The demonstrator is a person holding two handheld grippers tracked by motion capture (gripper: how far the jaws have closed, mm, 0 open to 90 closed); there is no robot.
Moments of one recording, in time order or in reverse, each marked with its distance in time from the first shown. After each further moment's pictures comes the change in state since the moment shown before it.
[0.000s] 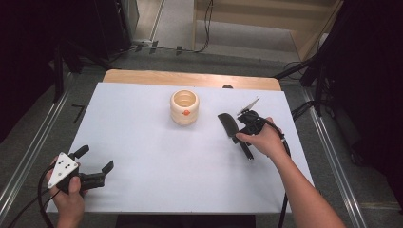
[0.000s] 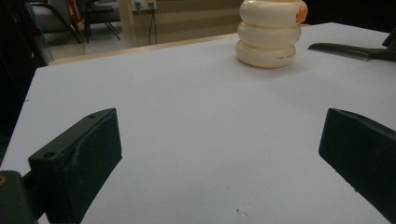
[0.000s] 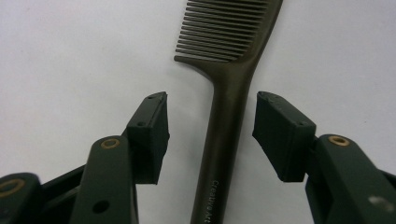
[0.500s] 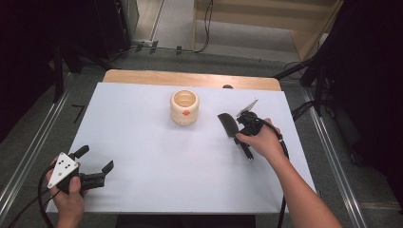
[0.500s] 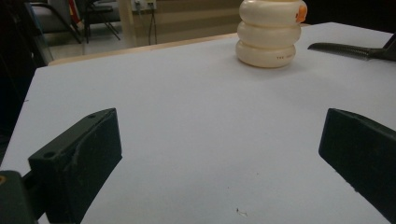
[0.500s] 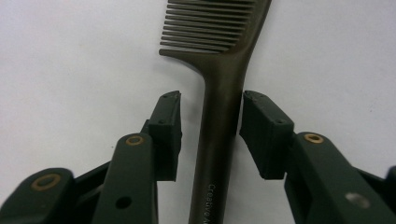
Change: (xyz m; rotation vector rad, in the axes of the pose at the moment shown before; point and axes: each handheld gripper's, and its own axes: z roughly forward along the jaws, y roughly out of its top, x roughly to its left) left arm 0.000 0.000 0.000 0.000 0.000 0.000; right arm -0.001 0.001 0.009 0.041 -0.032 0.041
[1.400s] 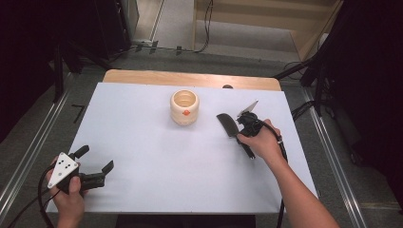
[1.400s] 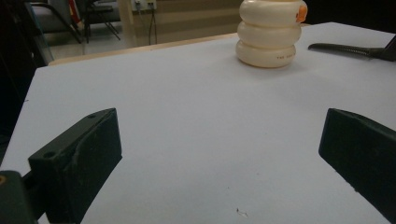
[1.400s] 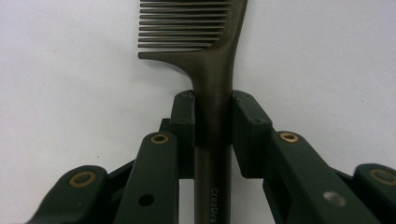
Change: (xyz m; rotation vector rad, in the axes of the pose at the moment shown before) left arm 0.000 0.000 0.000 -0.001 -0.001 0.000; right arm 0.000 -0.002 0.004 -0.006 -0.043 0.056
